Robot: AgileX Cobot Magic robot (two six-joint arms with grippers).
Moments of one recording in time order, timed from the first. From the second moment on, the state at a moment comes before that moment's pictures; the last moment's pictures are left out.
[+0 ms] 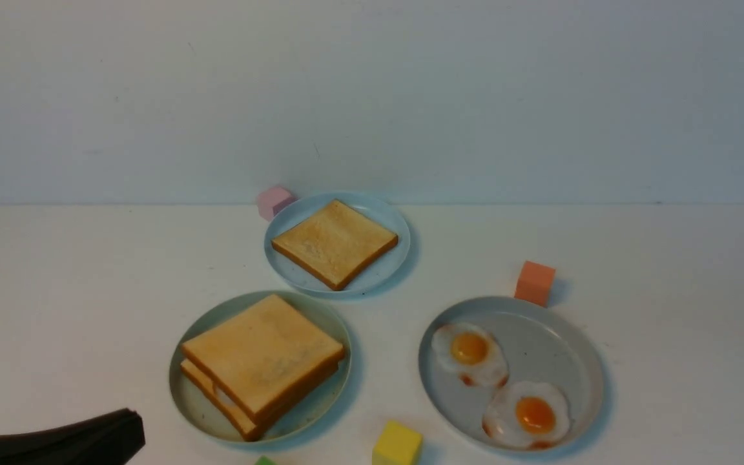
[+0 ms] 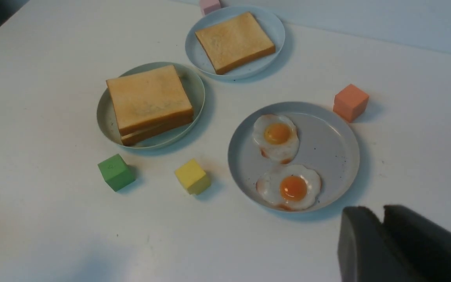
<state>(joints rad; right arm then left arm) 0.84 0.56 -1.04 -0.24 1.14 0.39 -0.63 0.38 -0.26 -0.16 0.13 -0.01</state>
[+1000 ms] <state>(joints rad) 0.01 0.01 0.02 0.09 0.39 0.02 -0.63 0.38 -0.26 -0.17 0.14 -0.01</state>
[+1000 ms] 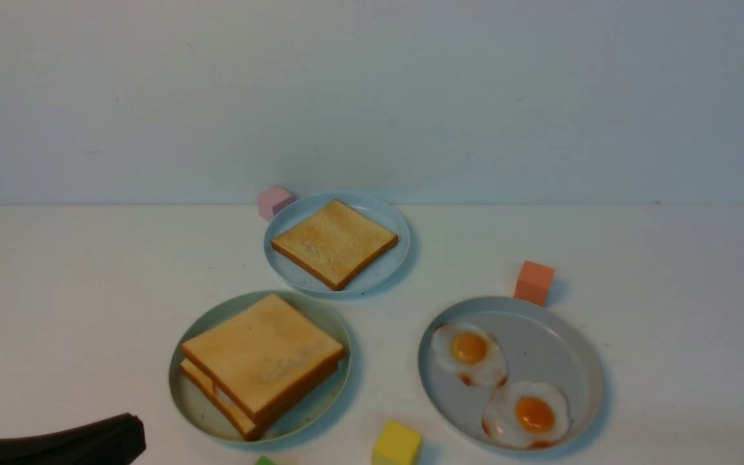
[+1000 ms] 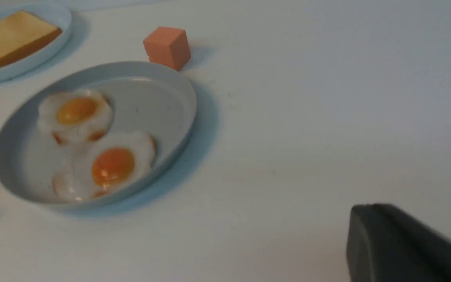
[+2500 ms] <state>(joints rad) 0.01 -0.01 0.02 0.09 0.39 0.02 -0.35 0.24 -0.19 -0.13 0.06 -0.03</state>
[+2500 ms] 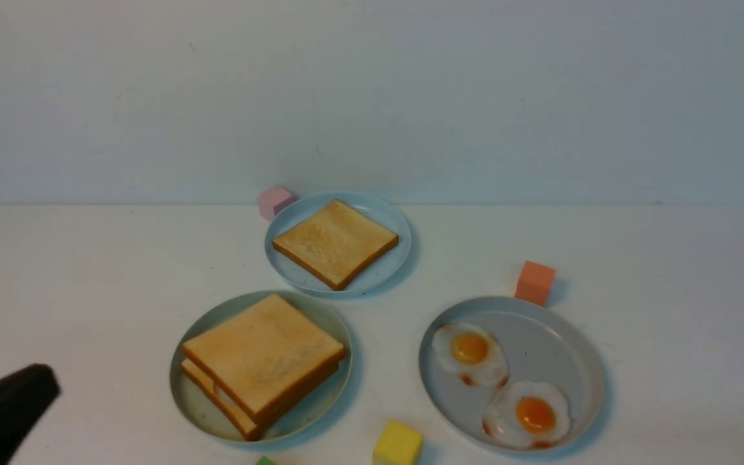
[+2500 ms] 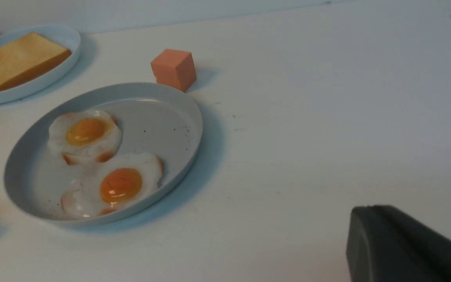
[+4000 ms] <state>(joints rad) 0.01 -0.01 0.02 0.10 0.39 0.02 0.02 -0.01 0.03 -0.12 0.39 -0.16</state>
